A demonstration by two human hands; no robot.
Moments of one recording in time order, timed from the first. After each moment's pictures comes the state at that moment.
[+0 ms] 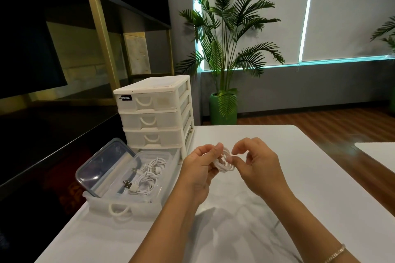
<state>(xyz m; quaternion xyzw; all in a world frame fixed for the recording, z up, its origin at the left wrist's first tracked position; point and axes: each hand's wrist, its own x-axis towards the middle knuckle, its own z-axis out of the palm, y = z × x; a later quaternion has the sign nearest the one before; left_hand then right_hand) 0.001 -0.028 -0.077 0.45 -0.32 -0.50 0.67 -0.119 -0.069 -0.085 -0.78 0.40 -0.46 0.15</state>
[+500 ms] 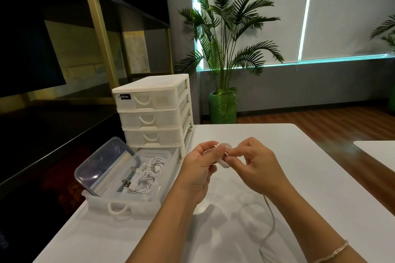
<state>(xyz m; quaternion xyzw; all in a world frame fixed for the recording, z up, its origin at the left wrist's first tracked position) 0.003 -0.027 -0.080 0.44 -0.36 -0.50 0.65 -0.122 -0.071 -0.080 -0.80 0.41 -0.41 0.19</state>
